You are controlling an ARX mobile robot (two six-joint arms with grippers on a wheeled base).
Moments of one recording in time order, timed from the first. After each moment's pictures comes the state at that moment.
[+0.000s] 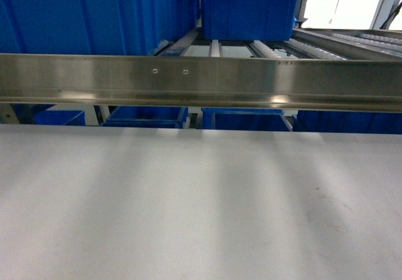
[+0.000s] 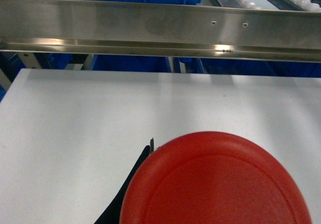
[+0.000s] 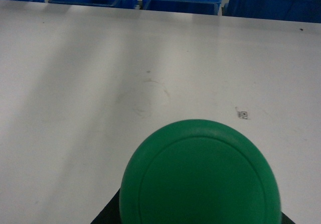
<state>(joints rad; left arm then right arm) -0.19 0.86 0.42 0.09 -0.15 -0.12 -0.14 1.07 0.12 0.48 -0.26 -0.10</state>
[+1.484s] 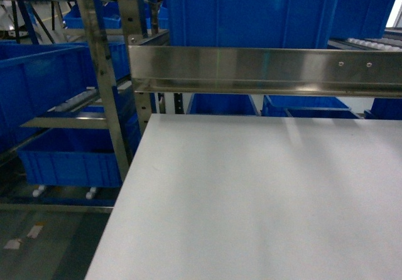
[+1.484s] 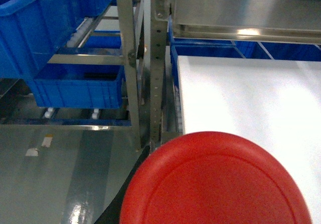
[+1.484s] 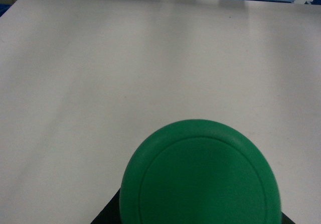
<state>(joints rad) -0.19 0.85 0.41 0.09 -0.15 -0.12 -0.14 1.07 0.12 0.48 -0.26 -0.10</state>
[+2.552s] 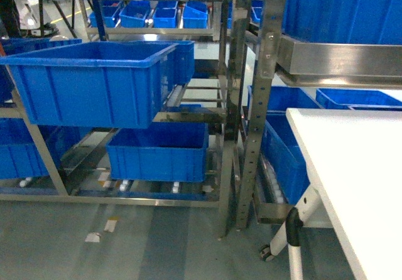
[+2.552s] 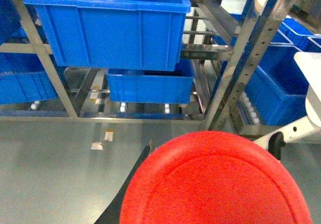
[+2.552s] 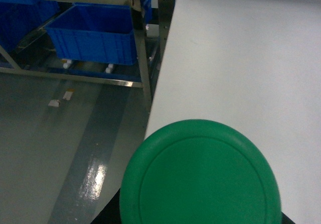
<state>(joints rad) -0.19 0.85 0.41 0.09 -0.15 -0.12 -0.14 1.07 0.13 0.48 -0.26 -0.10</state>
